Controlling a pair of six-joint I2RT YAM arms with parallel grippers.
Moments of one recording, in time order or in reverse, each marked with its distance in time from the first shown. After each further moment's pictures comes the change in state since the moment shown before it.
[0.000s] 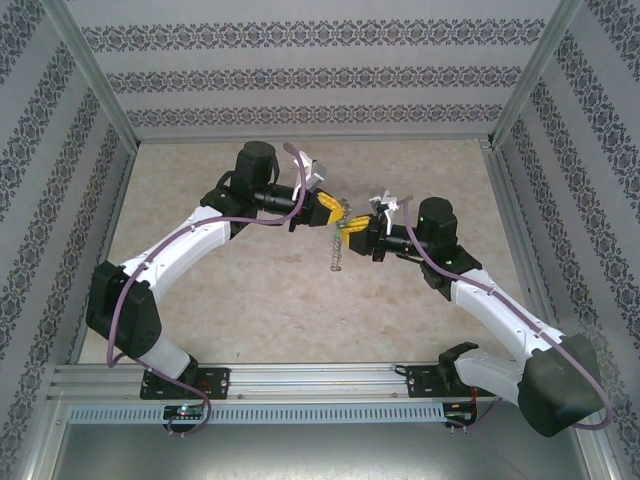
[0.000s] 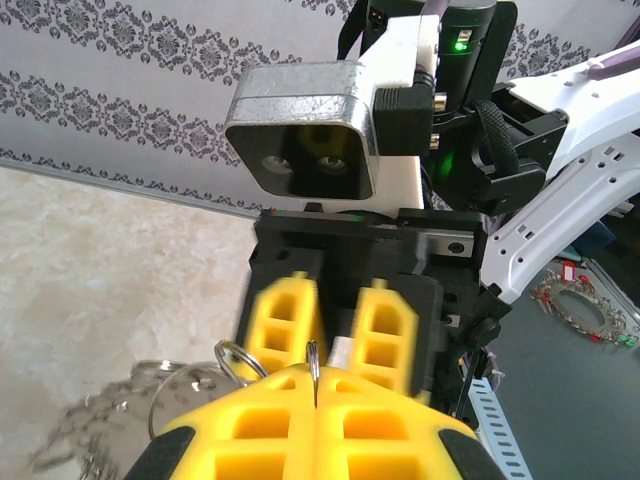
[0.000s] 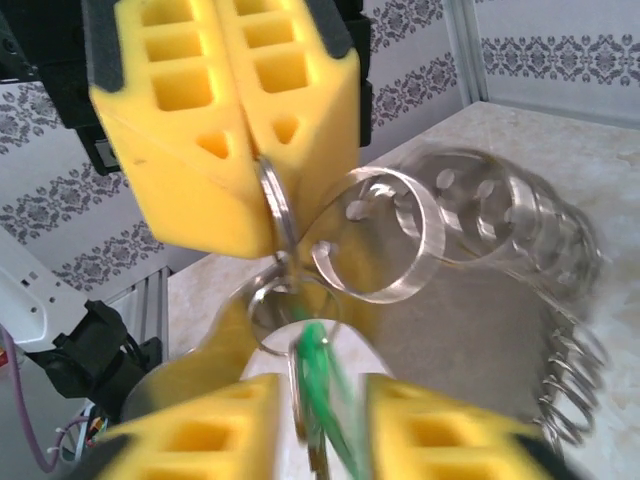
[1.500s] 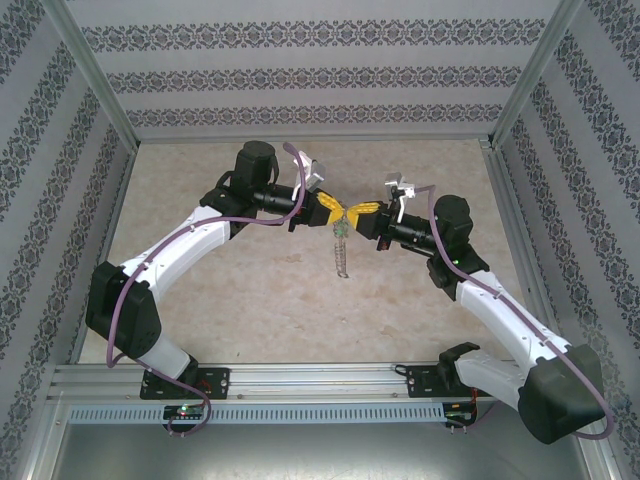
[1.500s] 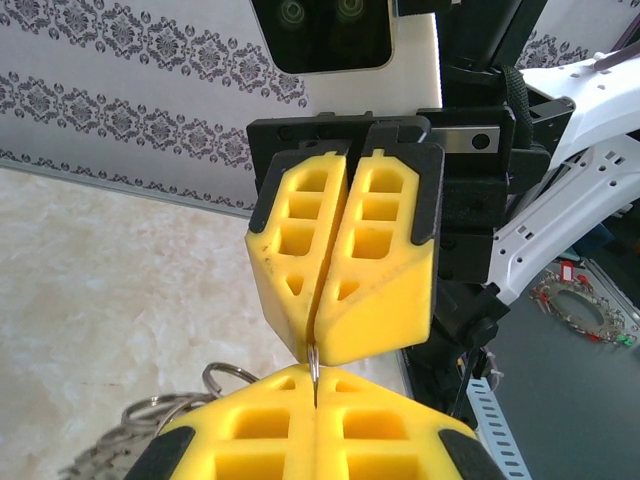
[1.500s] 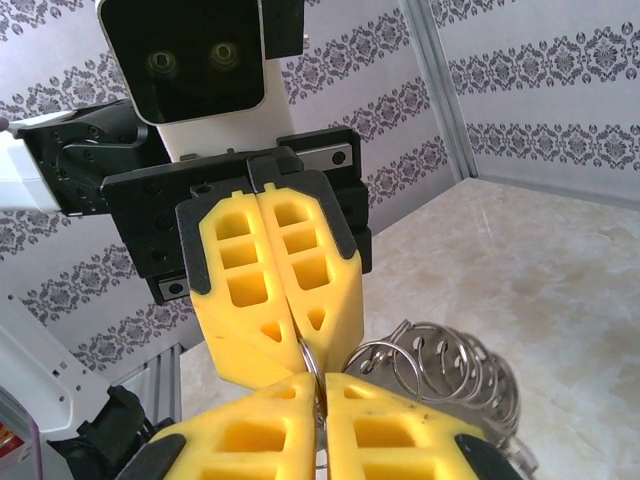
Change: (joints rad) left arm 0.000 -0.002 0.000 0.000 0.001 -0.001; right arm -0.030 -0.035 0.021 0.156 0.014 0.189
